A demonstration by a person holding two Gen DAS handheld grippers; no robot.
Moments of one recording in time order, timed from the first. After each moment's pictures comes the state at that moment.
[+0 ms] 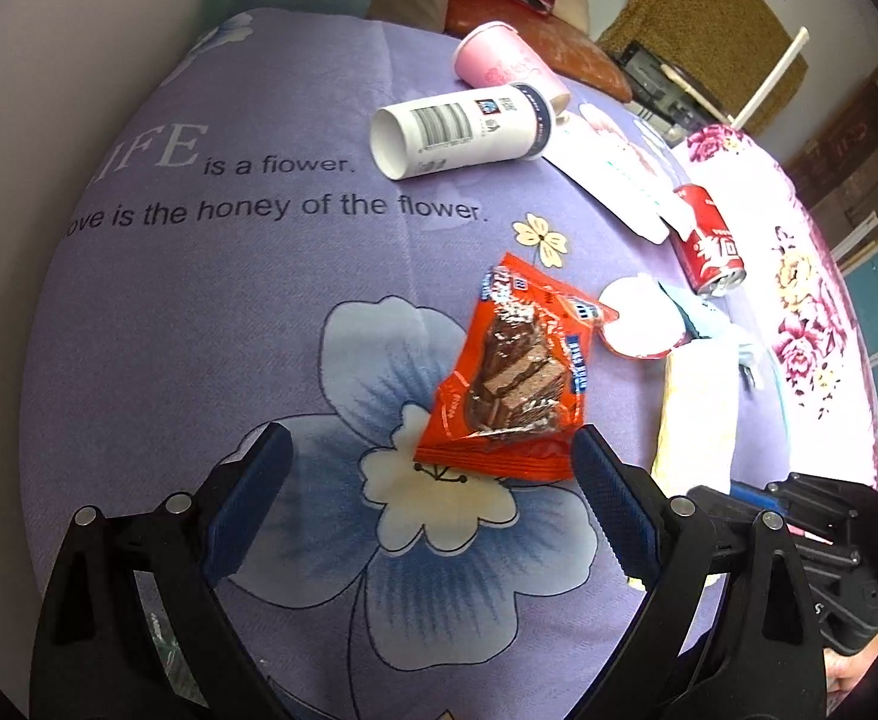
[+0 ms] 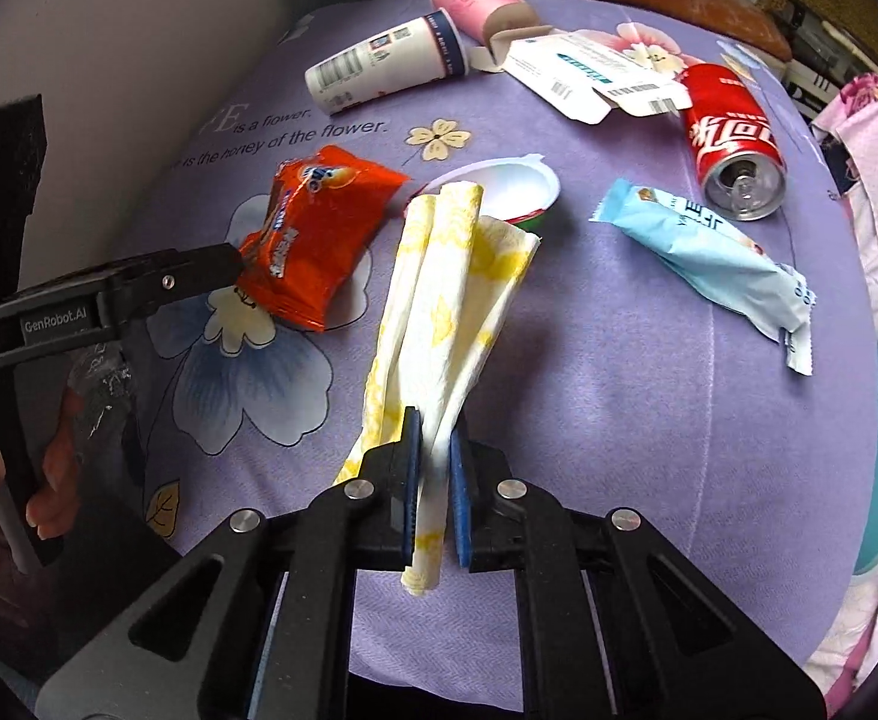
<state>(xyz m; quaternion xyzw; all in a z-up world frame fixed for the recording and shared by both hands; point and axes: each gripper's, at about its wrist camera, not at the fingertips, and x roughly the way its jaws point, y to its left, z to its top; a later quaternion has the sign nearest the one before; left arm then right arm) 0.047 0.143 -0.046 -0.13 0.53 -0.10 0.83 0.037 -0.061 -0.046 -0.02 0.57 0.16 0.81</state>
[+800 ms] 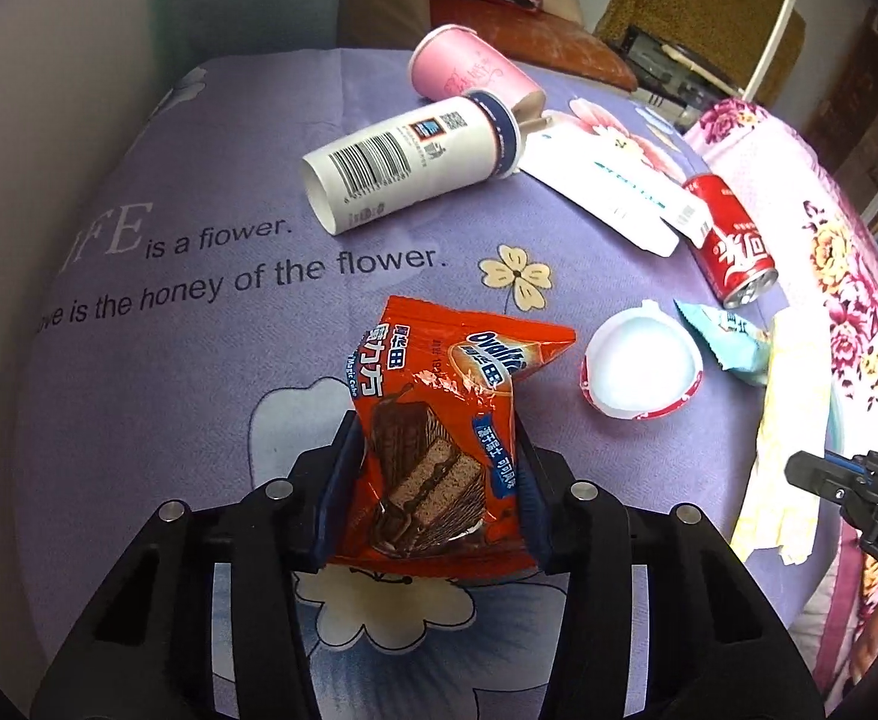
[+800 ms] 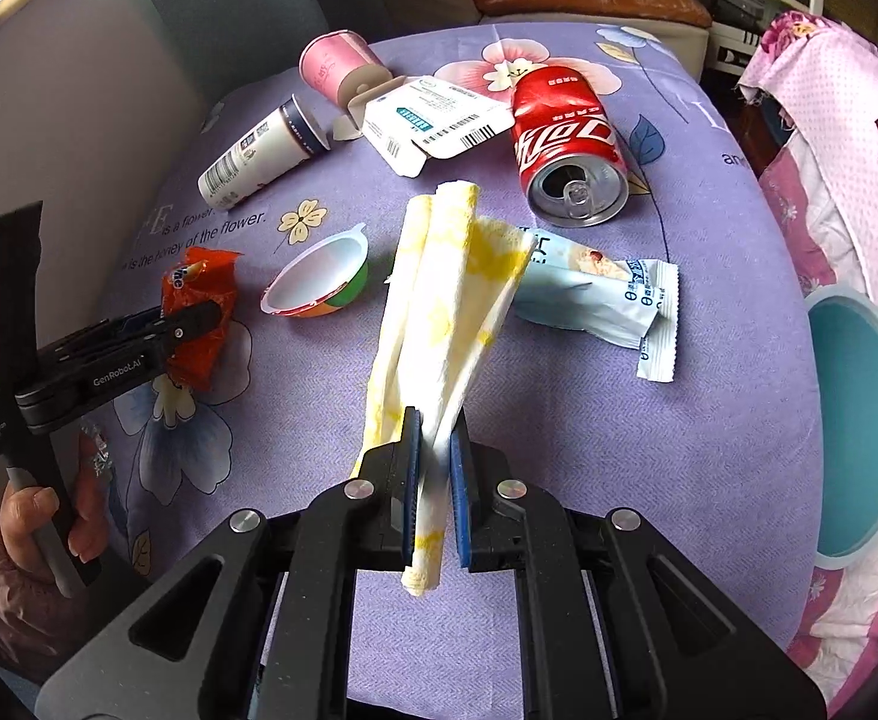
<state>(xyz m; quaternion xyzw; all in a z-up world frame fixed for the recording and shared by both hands) 0.083 0.100 -0.046 -0.07 0.51 -0.06 0.86 0.056 -0.139 -0.030 0.04 0.54 0.11 0.83</state>
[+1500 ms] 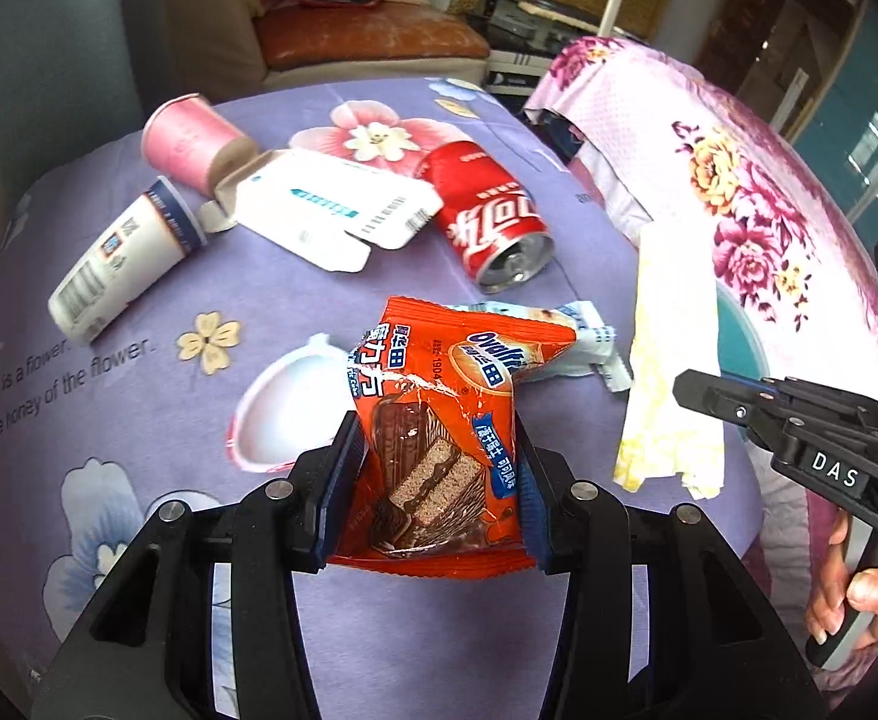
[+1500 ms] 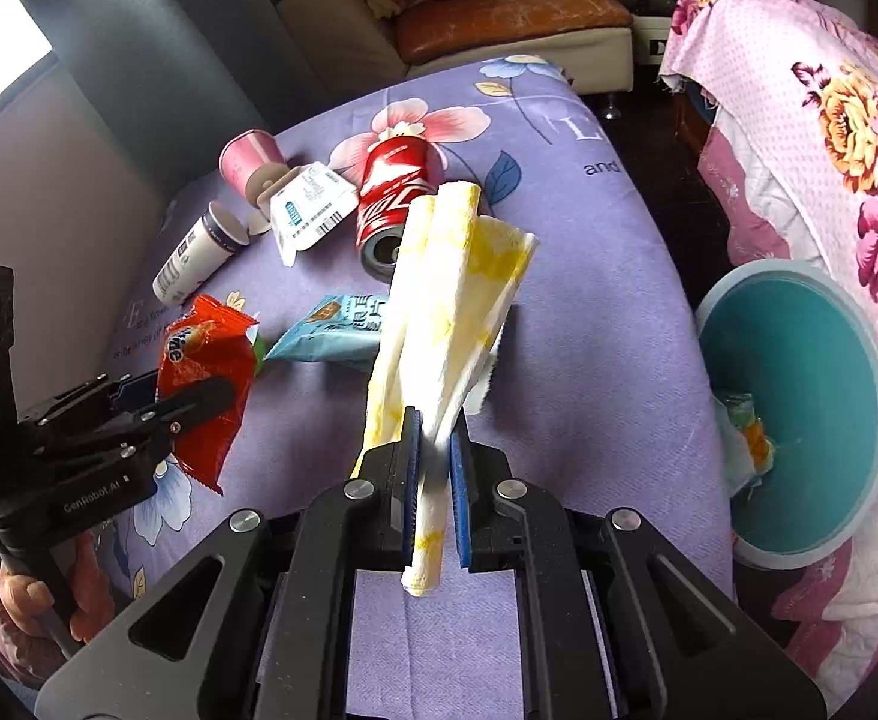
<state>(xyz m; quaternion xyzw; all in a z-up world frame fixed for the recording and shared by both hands) 0.078 -0.049 -0.011 0.02 0.50 -0.20 0.84 0.048 -0.236 -0.013 0.12 0.50 0.07 0.86</state>
